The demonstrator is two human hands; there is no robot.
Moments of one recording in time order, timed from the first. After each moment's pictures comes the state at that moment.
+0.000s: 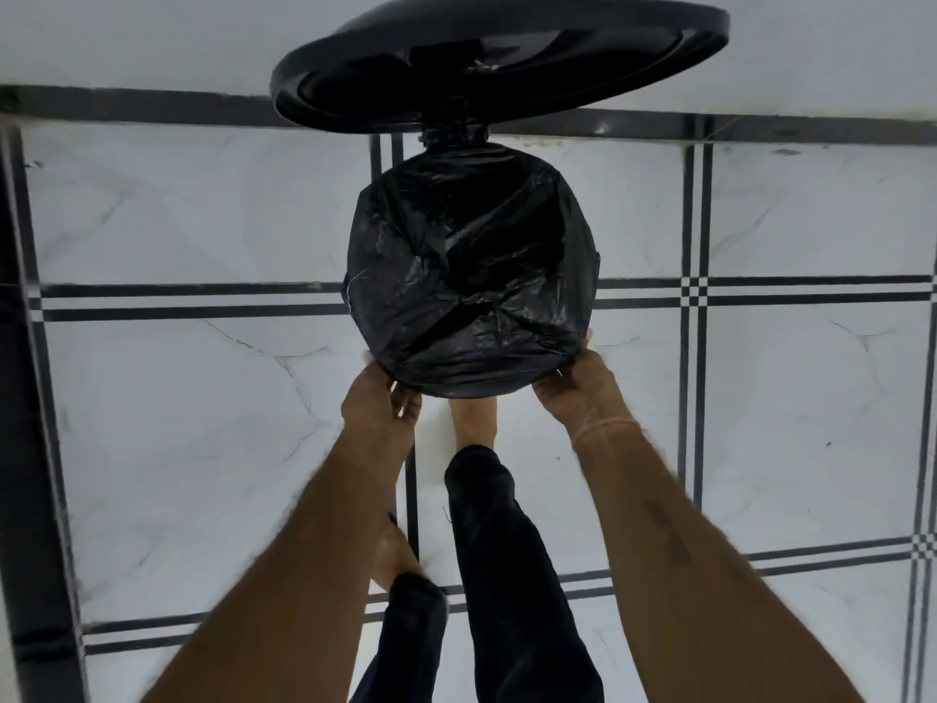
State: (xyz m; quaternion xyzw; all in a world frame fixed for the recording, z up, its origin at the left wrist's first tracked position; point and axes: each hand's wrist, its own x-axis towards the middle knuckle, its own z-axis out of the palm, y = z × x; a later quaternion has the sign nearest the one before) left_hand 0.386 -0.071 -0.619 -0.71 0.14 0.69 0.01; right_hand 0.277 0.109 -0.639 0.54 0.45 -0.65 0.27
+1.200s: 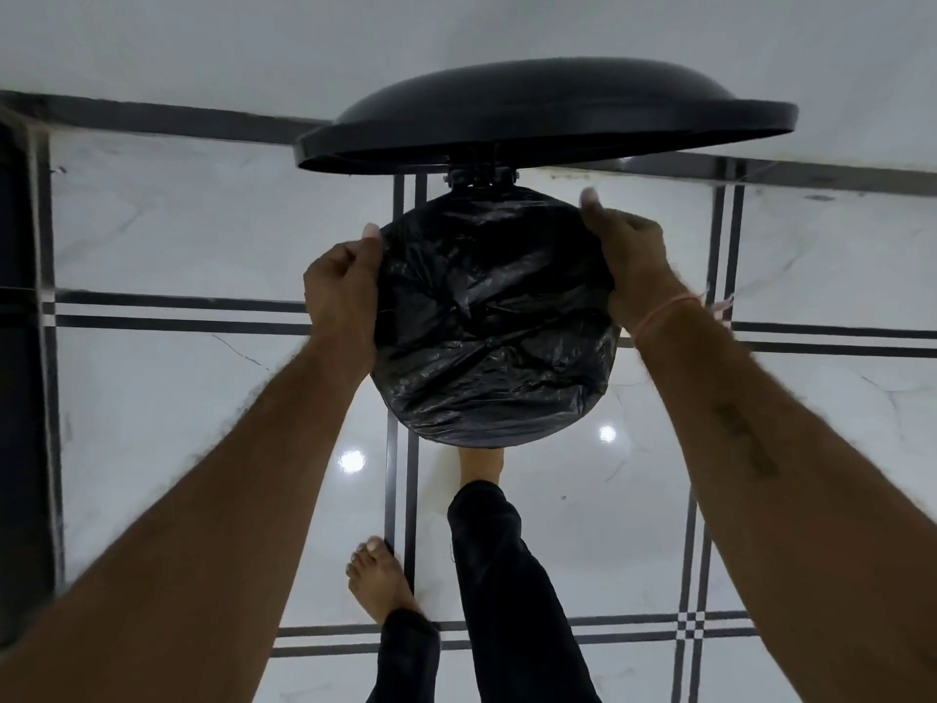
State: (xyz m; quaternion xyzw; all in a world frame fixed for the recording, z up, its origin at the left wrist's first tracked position) left_hand 0.291 -0.165 -0.618 -0.55 0.52 0.65 -0.04; right_hand 0.120 0.039 -0.611 0.21 0.76 -0.53 0.31
